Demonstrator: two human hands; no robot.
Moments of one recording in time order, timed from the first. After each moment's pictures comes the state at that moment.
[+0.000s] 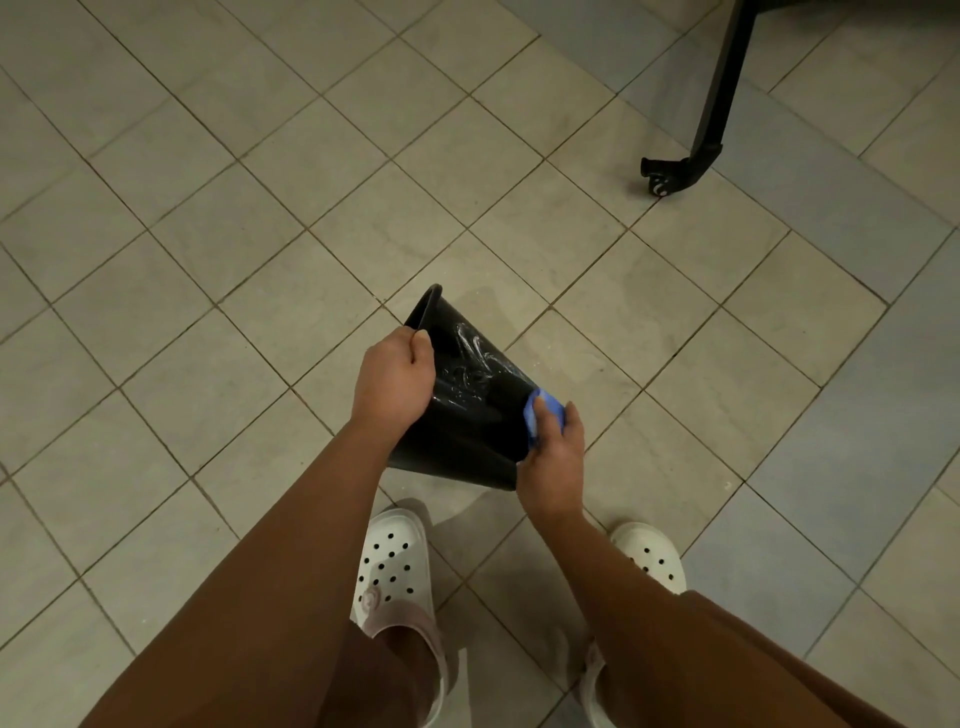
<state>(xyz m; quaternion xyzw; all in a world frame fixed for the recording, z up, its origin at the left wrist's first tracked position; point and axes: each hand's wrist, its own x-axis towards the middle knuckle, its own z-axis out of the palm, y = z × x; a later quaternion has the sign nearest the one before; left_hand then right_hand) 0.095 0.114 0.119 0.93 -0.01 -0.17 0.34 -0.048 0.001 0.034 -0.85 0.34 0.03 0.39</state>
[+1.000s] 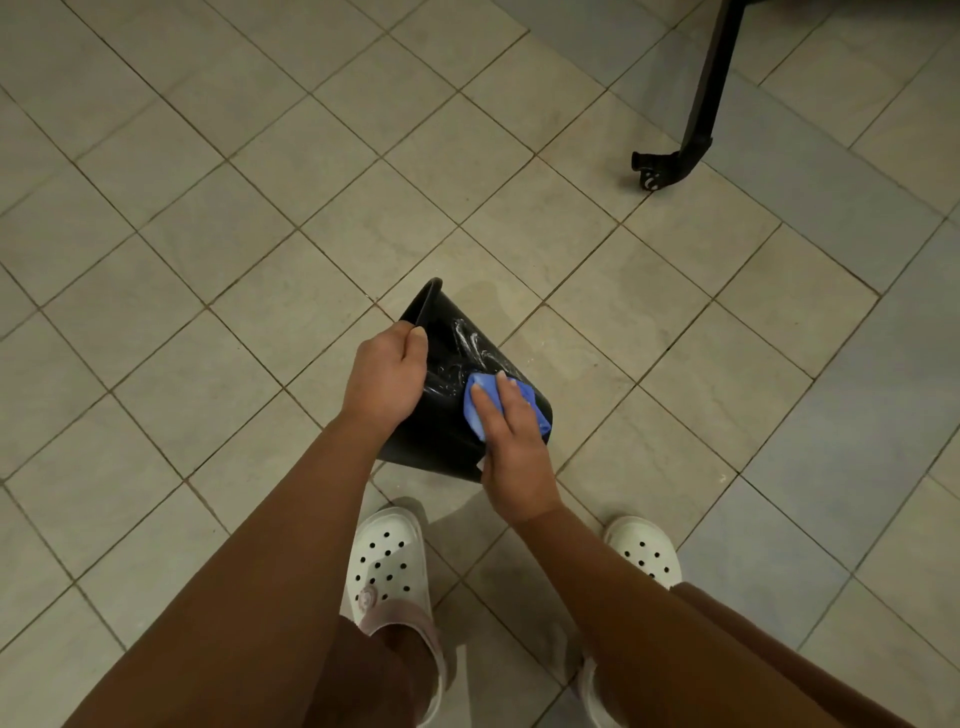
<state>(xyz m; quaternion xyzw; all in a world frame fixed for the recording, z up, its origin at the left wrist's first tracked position) 0.097 0.114 0.118 0.91 -0.04 -0.18 0.36 -0.038 0.017 0.041 -0.93 0.12 -0.03 0.35</state>
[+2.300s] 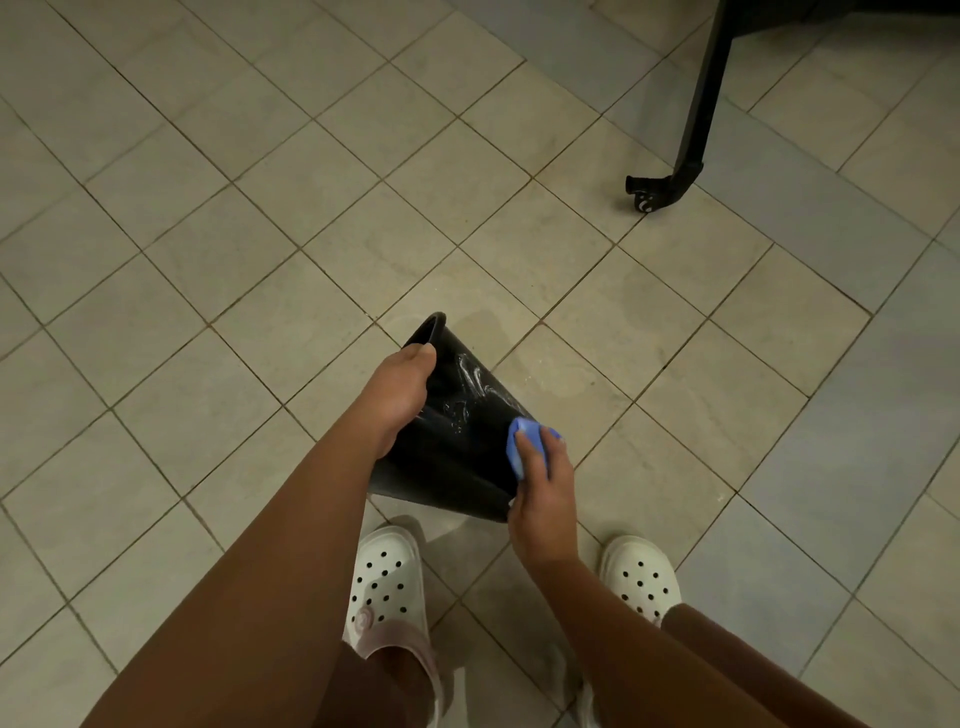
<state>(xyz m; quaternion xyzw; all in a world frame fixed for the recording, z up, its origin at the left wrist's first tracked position) 0.102 0.100 0.136 0.79 0.14 -0.38 0.46 -0.076 0.007 0.023 -0.89 0.26 -0.02 0.37</state>
